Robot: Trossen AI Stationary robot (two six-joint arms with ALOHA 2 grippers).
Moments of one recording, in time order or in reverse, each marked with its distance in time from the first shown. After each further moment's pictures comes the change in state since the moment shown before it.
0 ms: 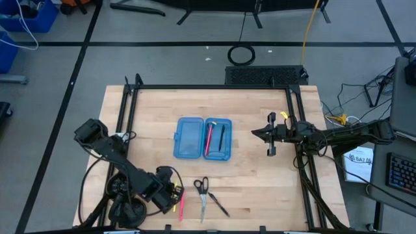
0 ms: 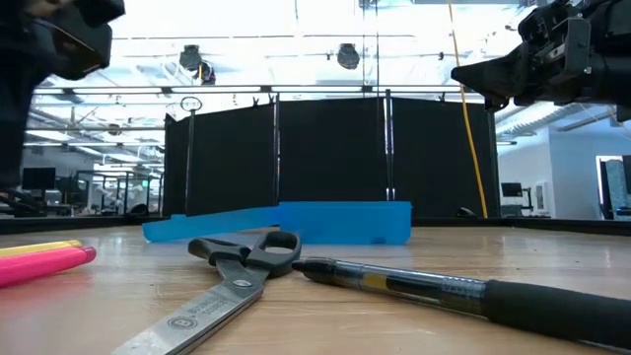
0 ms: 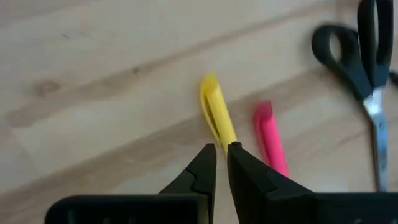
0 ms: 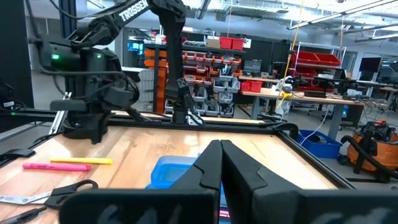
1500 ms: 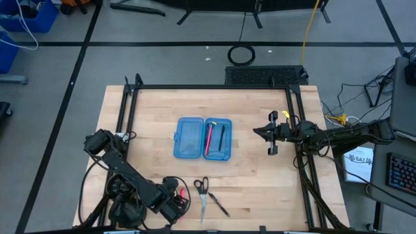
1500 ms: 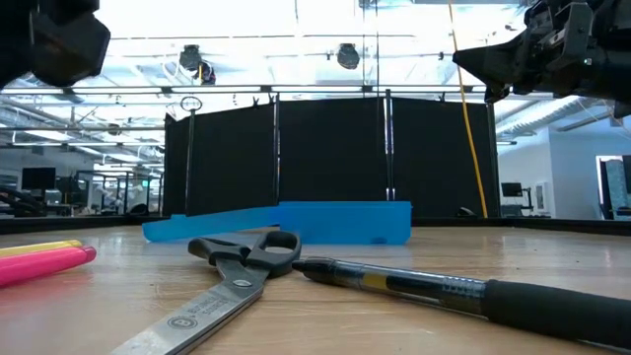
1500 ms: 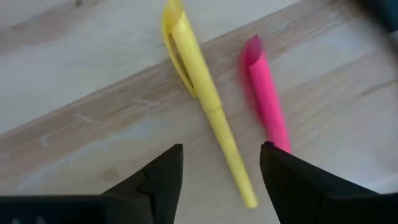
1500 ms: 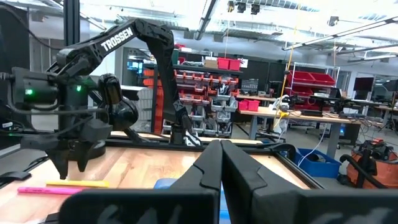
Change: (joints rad) left arm -0.013 0.185 0.167 -0.034 0.107 0.033; right arm 0.000 0.000 0.000 0.088 0.000 -0.005
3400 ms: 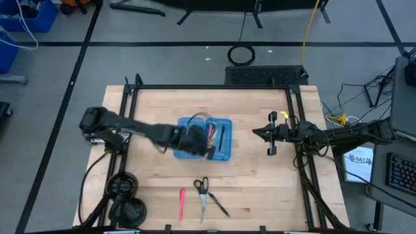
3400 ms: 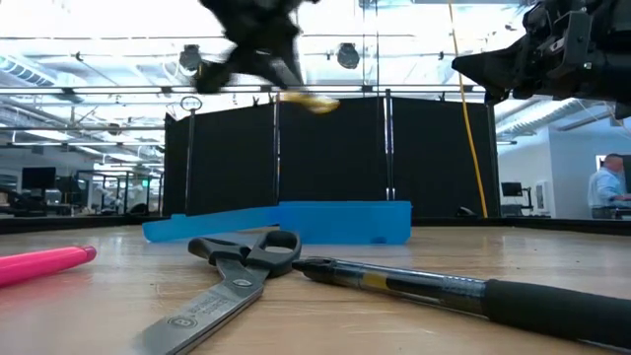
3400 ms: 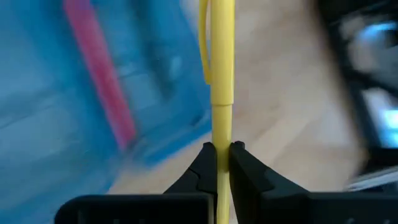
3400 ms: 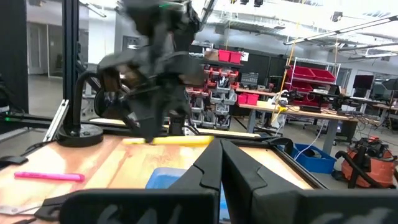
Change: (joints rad) left arm 0.597 -0.242 -0.001 0.359 -0.067 0.705; right arm 0.000 0.000 0.000 -0.038 0.000 -0.037
